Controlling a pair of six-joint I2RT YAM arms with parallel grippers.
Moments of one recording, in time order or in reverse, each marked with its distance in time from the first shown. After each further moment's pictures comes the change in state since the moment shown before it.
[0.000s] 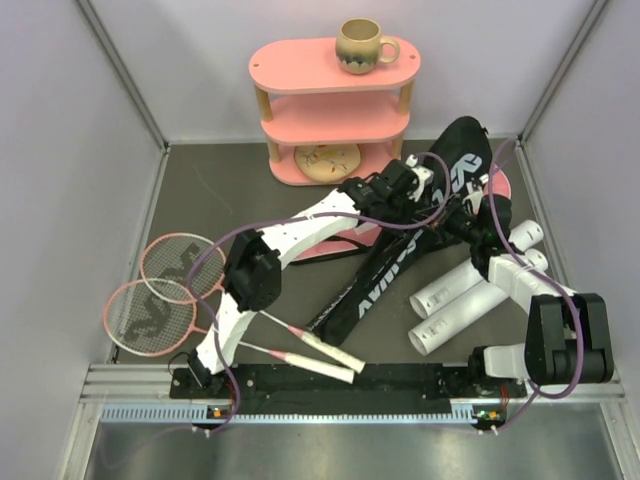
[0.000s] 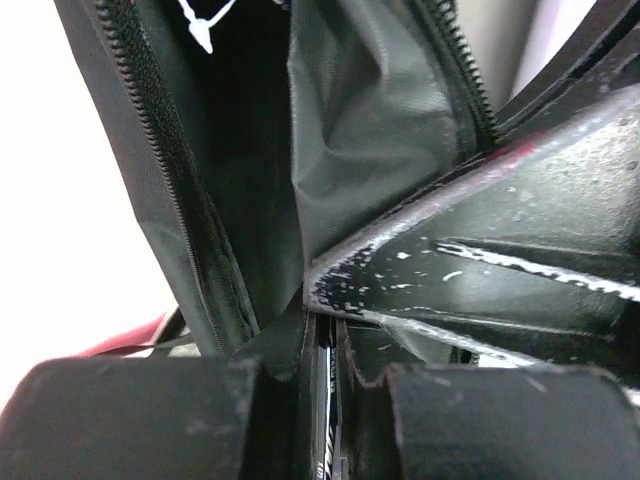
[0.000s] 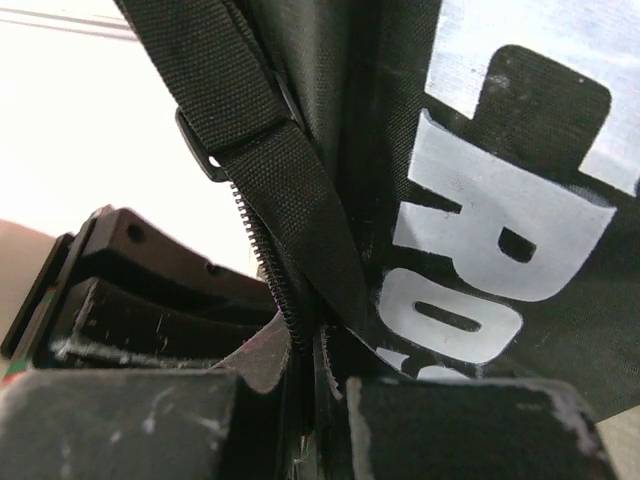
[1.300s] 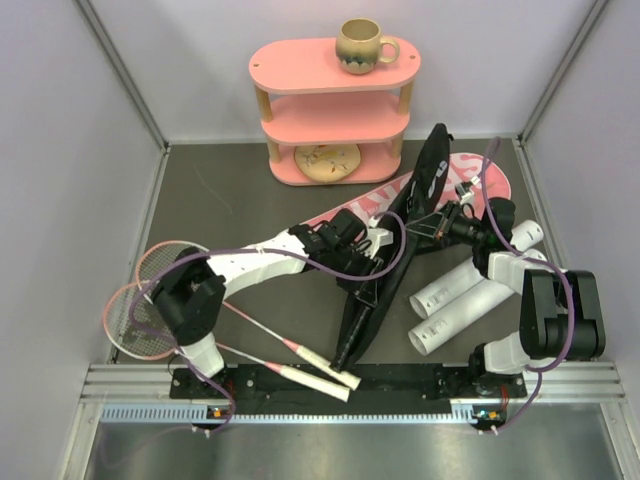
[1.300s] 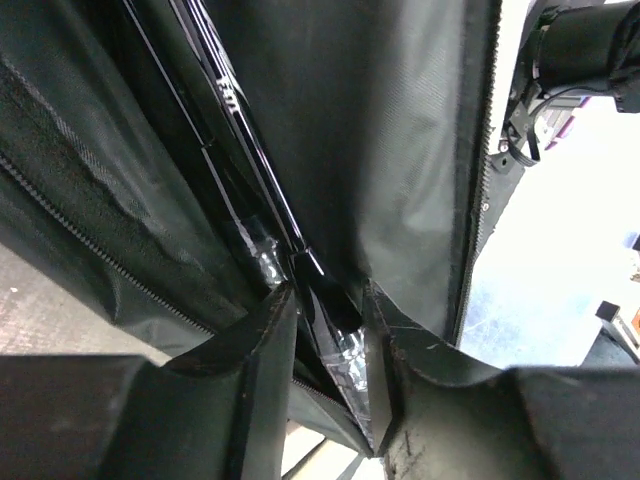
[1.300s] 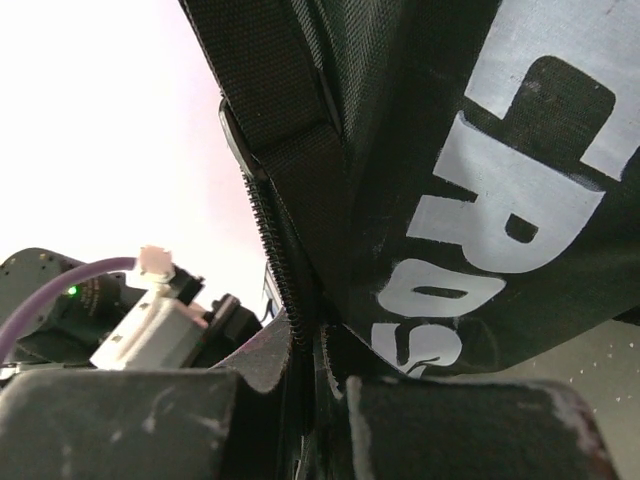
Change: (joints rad) left arm 0.026 -0.515 -0.896 0.250 0.522 -0.066; right arm -0.083 0.140 -0.031 0.193 -0.367 -0.070
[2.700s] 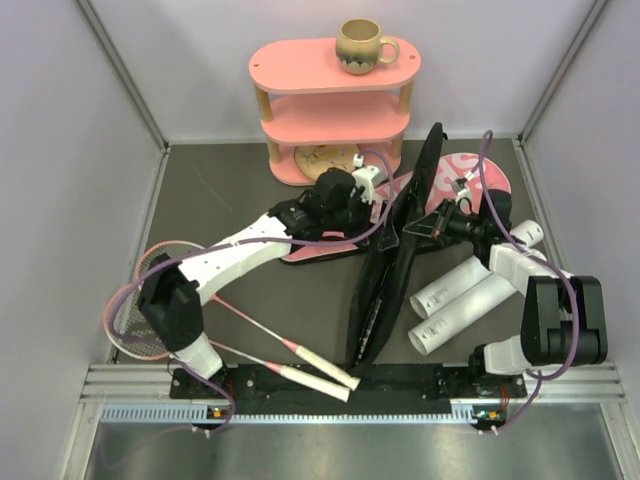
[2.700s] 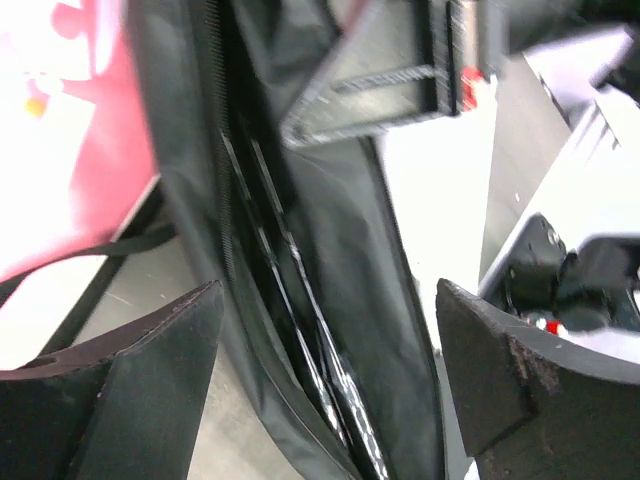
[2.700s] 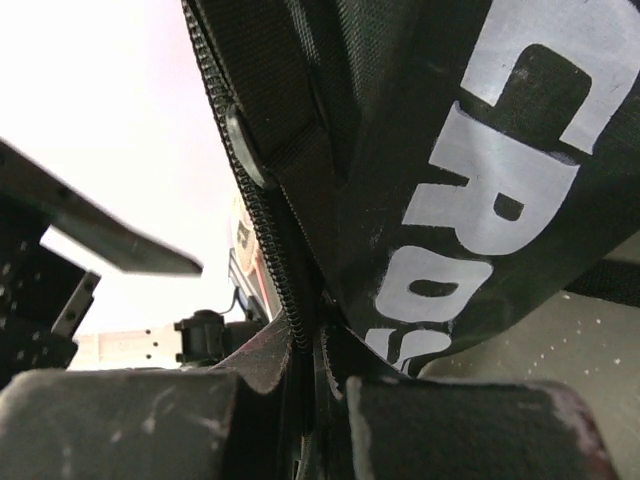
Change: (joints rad) left arm 0.042 -0.068 0.182 0.132 -0.263 -0.073; right arm 0.029 -0.026 0.085 -0.280 0.039 -0.175
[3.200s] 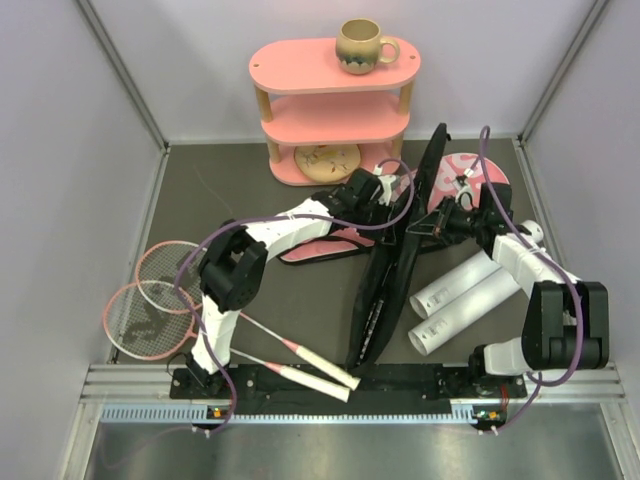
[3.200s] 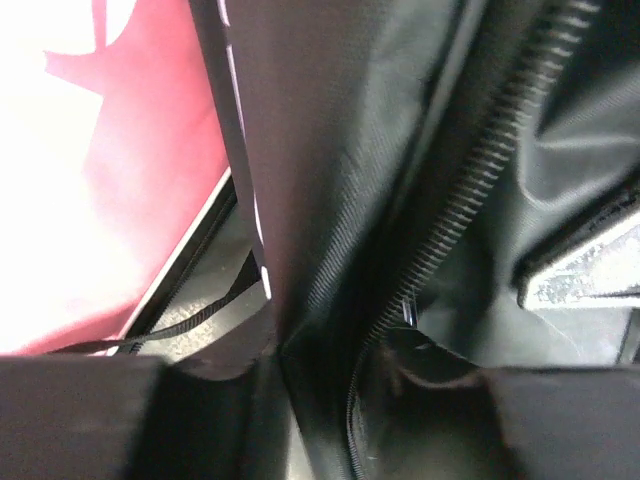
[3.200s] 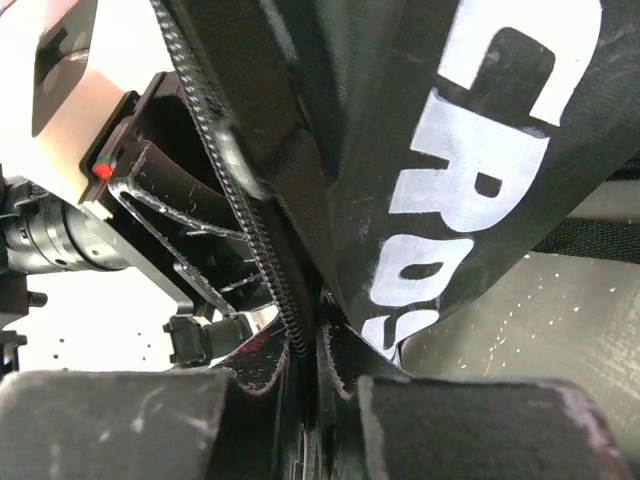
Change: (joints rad) left arm 0.066 0.436 0.245 -0.025 0.034 -0.012; right arm 0.005 -0.031 0.120 -0.353 0.092 -0.154
